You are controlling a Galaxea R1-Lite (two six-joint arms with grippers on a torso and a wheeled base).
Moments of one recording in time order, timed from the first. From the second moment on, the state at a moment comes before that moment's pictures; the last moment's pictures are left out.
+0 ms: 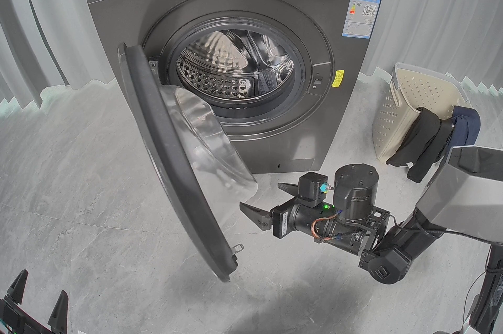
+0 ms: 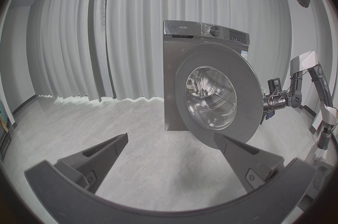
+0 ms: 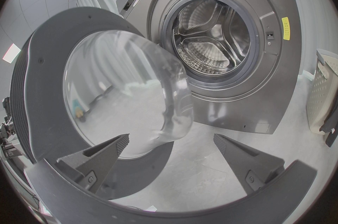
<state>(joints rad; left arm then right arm) 0.00 0.02 -0.02 0.00 -0.01 -0.01 0.72 2.14 -0.78 -1.21 0.06 0.15</state>
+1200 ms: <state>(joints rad) 0.00 0.02 -0.02 0.00 -0.01 -0.01 0.70 2.22 -0.95 -1.19 0.07 0.16</state>
